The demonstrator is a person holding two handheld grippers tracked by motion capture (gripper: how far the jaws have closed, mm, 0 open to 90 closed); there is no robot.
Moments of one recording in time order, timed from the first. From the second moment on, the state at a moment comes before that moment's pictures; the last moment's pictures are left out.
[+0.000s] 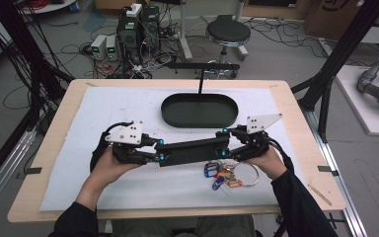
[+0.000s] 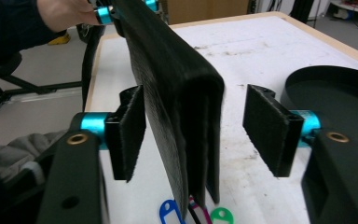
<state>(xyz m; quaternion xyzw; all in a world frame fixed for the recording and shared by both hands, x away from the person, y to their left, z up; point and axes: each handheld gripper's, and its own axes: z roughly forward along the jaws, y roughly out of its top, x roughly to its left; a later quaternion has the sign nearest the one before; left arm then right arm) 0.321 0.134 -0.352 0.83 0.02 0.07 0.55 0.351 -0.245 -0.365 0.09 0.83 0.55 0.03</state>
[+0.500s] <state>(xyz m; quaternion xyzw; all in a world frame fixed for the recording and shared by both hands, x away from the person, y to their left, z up) 0.325 0.135 -0.358 0.81 0.05 0.07 0.58 0.342 -0.240 -0.366 0.03 0.83 0.56 0.04</state>
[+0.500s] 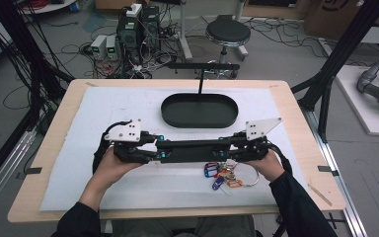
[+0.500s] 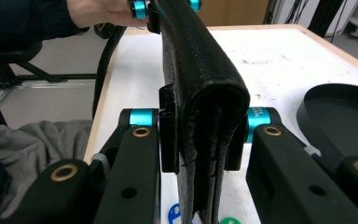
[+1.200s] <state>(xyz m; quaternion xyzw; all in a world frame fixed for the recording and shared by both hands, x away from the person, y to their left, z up) 0.330 0.131 -0.371 0.76 0.08 0.08 0.63 0.346 -0.249 -0.366 0.05 0.81 0.58 0.02</state>
